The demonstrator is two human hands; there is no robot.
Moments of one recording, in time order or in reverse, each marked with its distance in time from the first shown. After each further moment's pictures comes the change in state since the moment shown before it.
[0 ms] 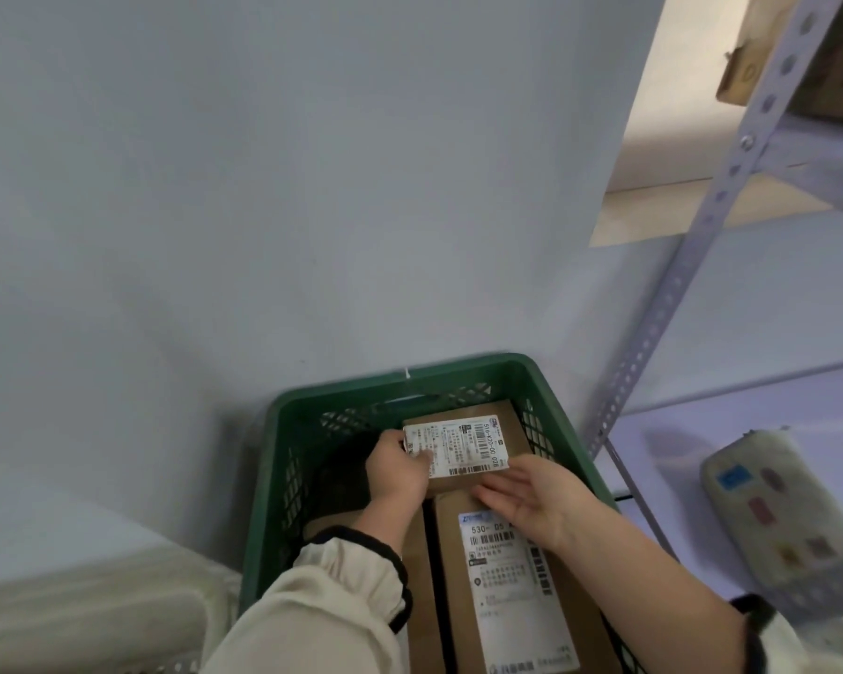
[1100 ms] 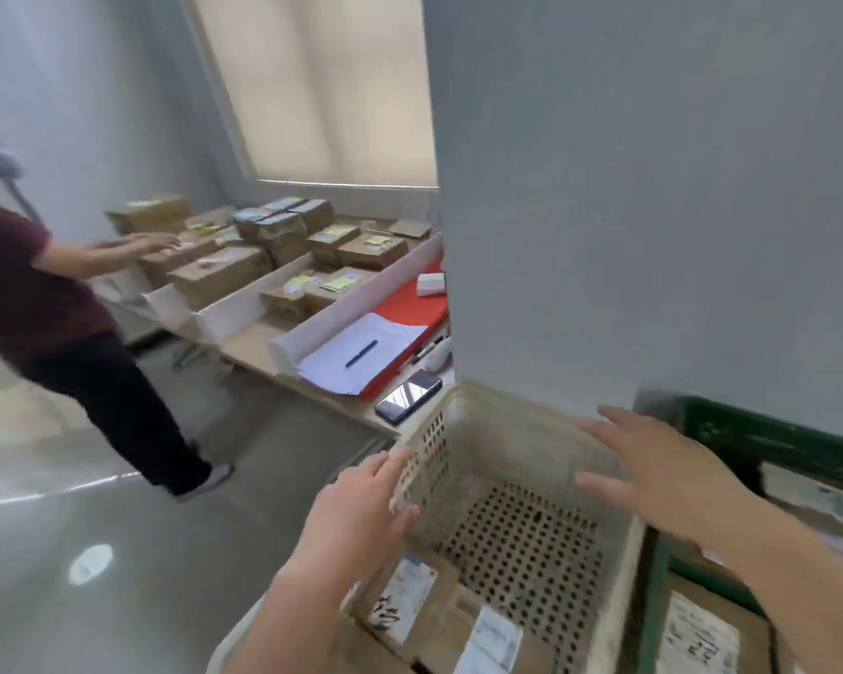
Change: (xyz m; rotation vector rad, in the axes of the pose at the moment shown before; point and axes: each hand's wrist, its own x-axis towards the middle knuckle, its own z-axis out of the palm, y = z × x) left_hand -0.470 -0.182 -0.480 0.715 0.397 0.067; right_hand -0.396 0.220 0.140 -2.218 -0.524 -1.261
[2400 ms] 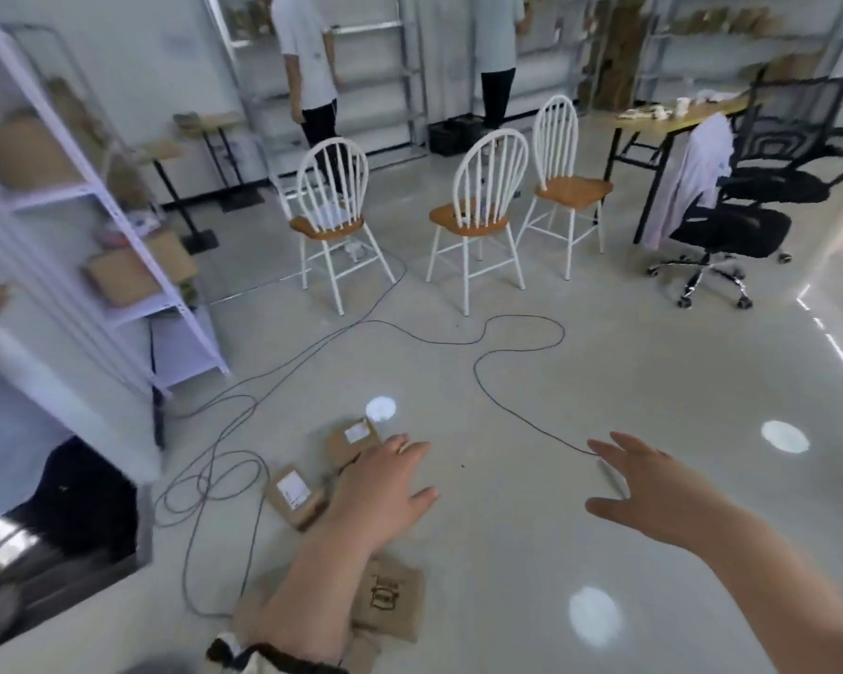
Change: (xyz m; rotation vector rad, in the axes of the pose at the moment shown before) left_hand -0.790 -0.233 -0.027 -0.191 0.270 -1.980; right_hand -0.314 -0.821 0.282 -0.468 -0.582 -1.771
